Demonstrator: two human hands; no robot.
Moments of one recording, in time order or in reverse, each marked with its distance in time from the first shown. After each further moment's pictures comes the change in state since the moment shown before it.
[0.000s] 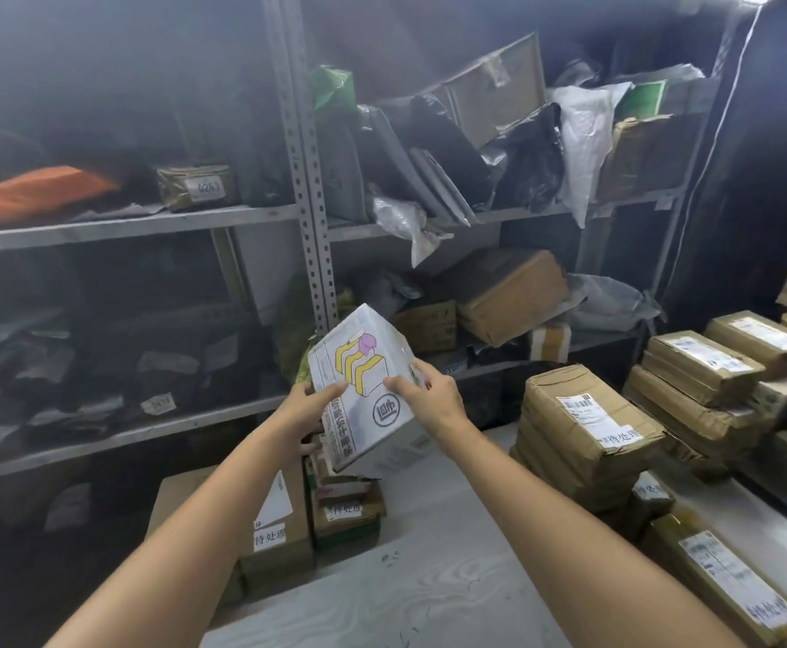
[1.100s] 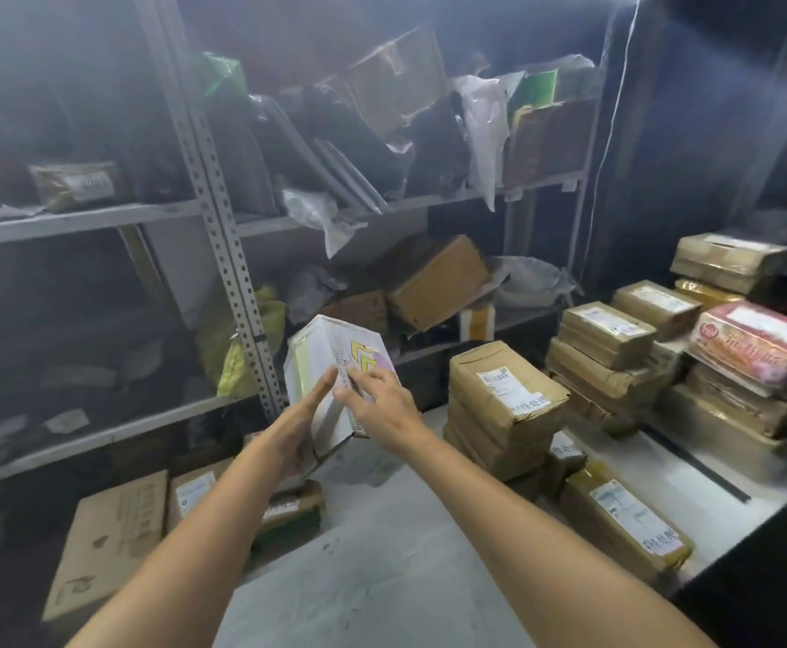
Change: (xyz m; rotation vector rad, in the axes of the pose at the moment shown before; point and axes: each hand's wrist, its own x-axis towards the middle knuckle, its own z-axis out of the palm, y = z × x) left_hand -0.033 -0.006 0.107 -0.159 -0.368 -0.011; right_hand -0.038 0.038 -0.053 -0.209 -0.021 -0.163
